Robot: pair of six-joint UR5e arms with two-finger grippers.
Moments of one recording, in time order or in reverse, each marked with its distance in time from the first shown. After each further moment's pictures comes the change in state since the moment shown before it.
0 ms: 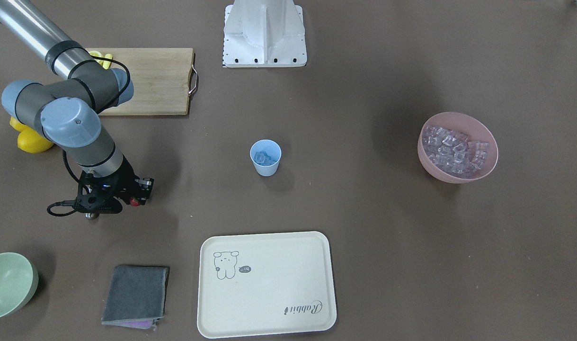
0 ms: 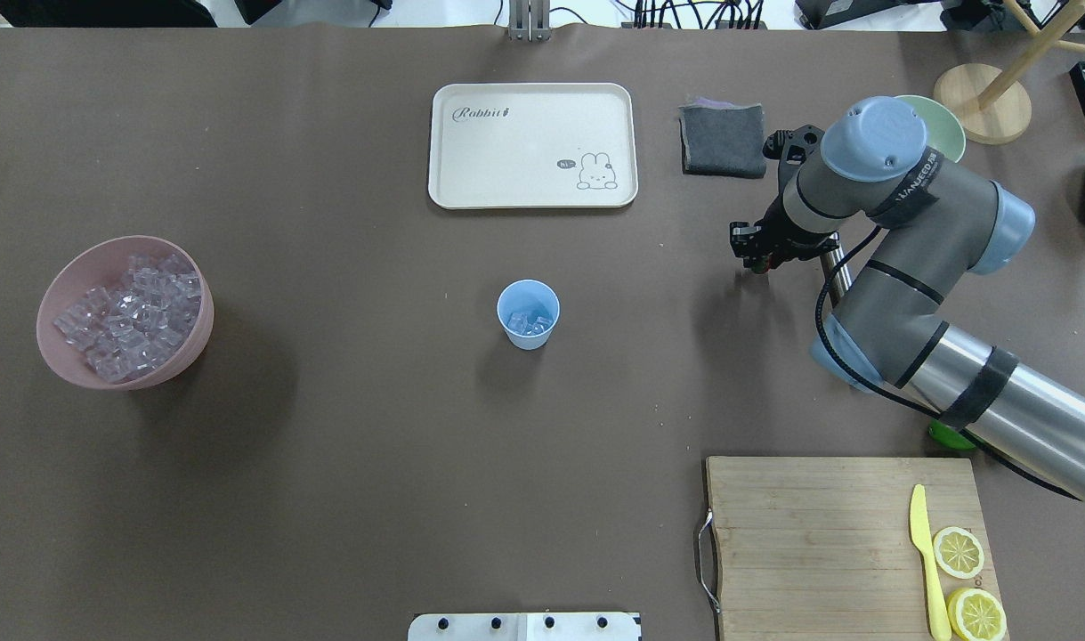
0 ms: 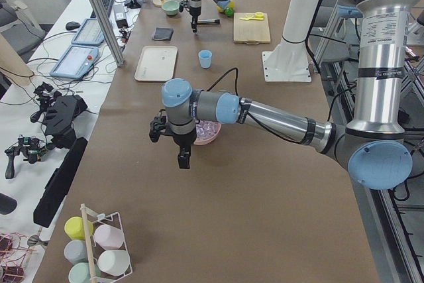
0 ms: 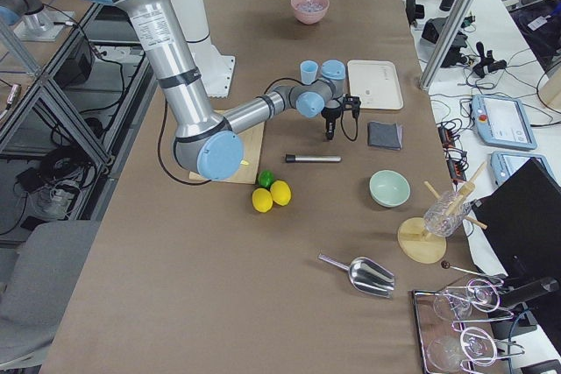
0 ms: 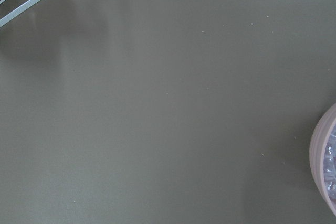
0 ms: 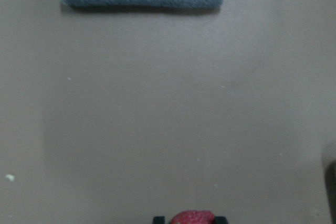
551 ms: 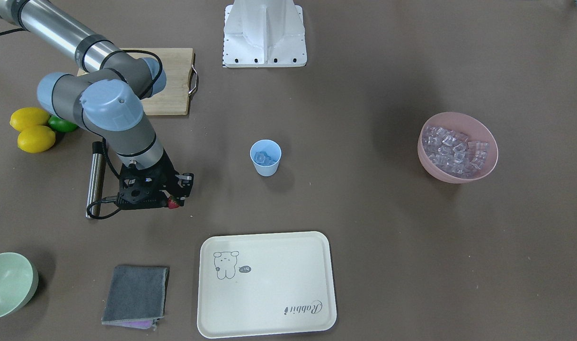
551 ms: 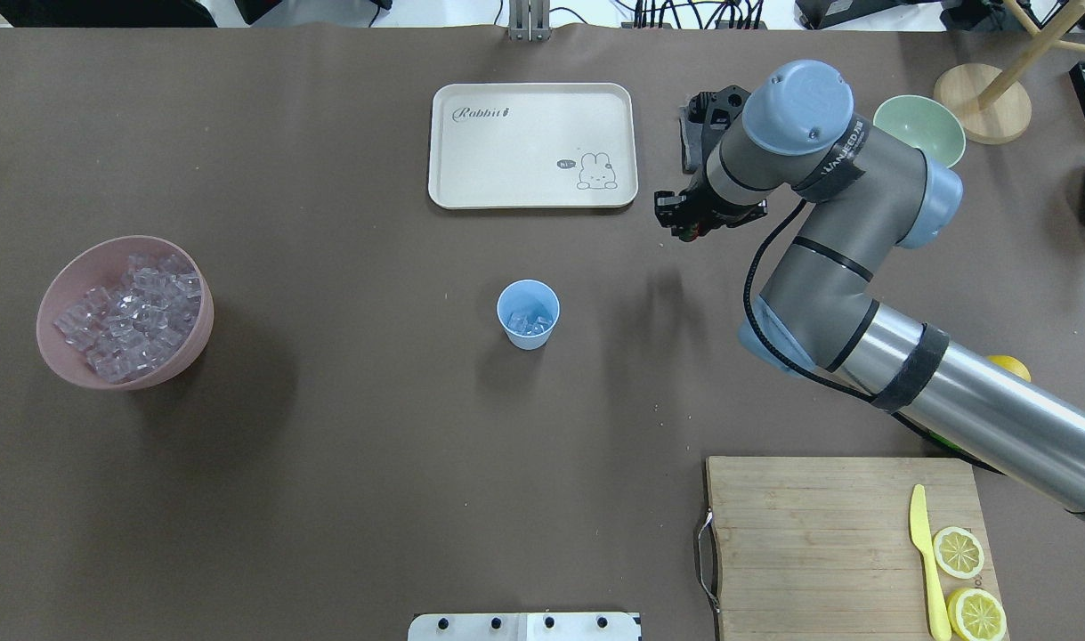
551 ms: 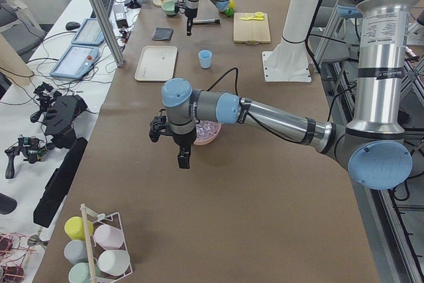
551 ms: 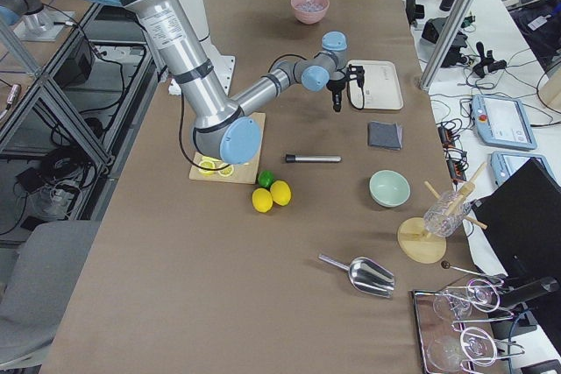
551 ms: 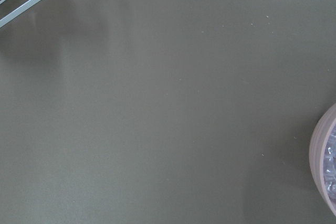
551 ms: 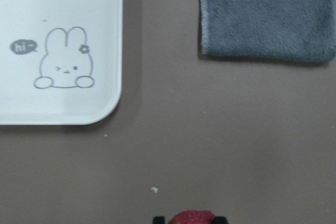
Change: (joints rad) left arm 0.000 0.000 -0.001 0.000 0.000 0.000; right arm -0.045 0.152 0.018 -0.058 -0.059 0.005
